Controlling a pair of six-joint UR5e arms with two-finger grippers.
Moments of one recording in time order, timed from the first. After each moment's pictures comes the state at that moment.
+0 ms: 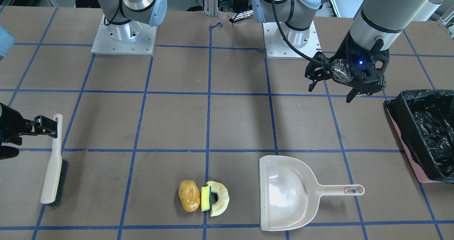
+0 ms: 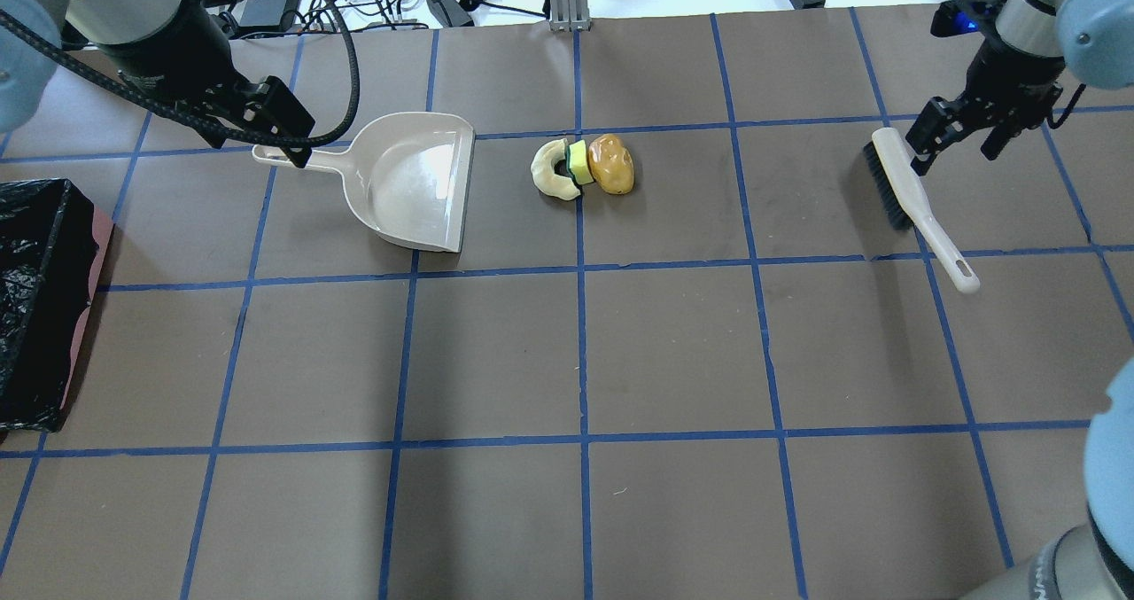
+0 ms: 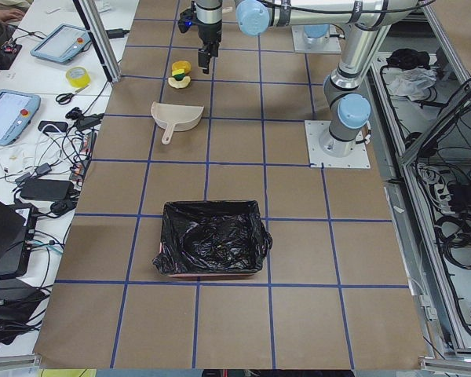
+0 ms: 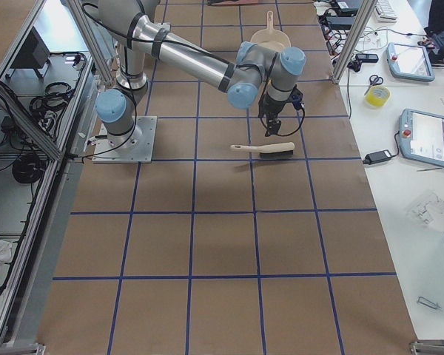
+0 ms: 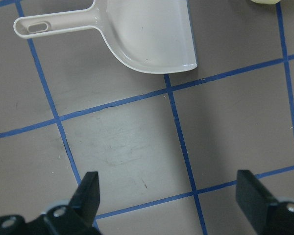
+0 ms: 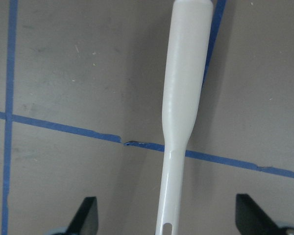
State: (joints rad) left arm -1.46 -1.64 -1.54 -1.49 1.54 0.45; right arm 1.21 -1.22 1.57 -1.78 -1.62 -0.57
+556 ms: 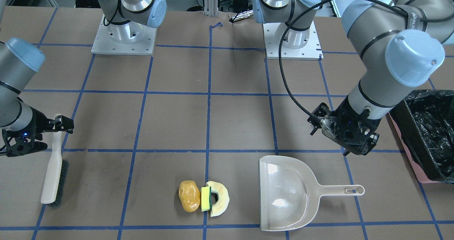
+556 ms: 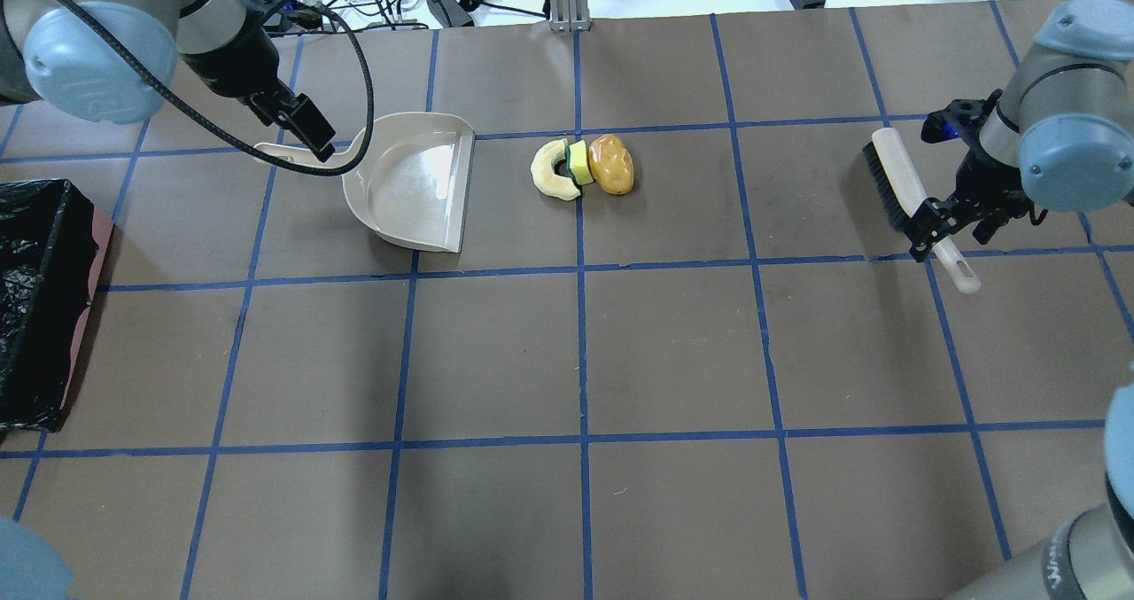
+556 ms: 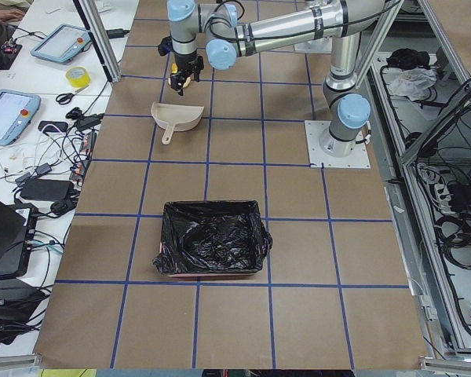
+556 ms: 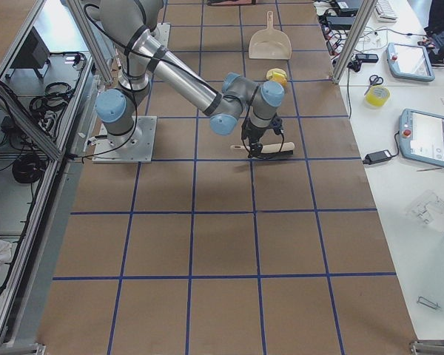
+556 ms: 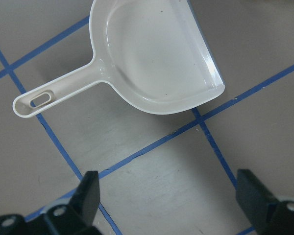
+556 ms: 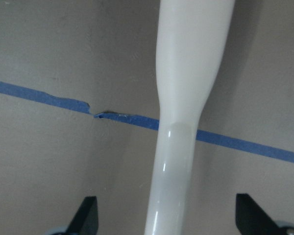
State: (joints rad) left arm -1.44 -1.87 -1.50 -1.30 1.54 0.87; right arm 1.18 -1.22 1.83 -2.02 -1.67 -0.65
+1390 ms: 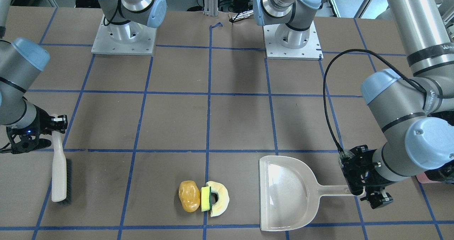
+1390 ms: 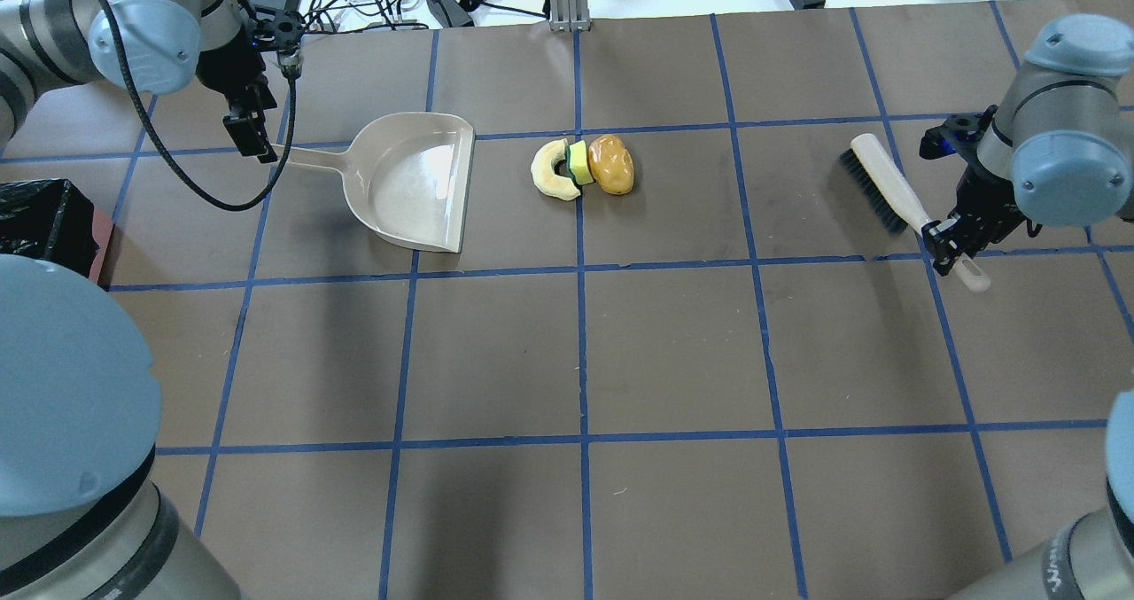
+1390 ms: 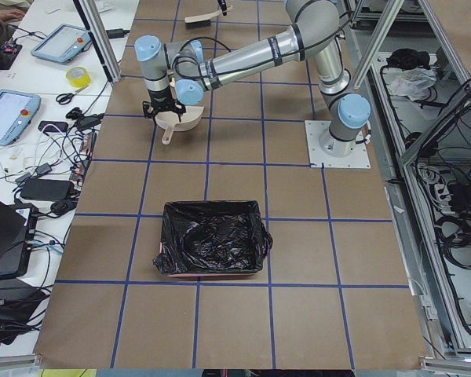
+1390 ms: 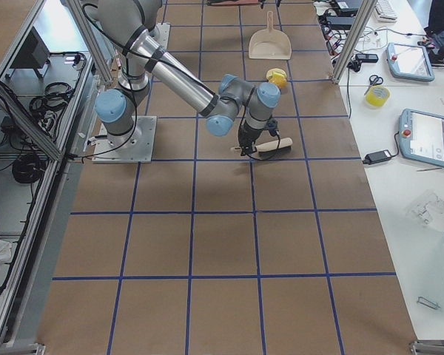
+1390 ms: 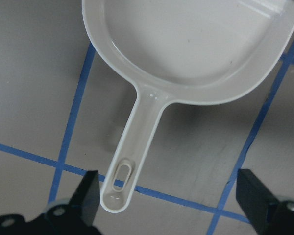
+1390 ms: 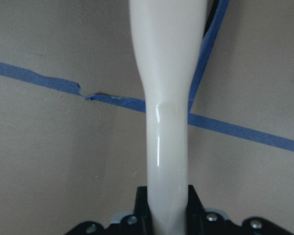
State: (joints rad) left arm -1.38 -2.13 -1.32 -1.27 1.70 1.61; right arm 1.18 -1.23 1.84 -2.02 -1.70 -0.66
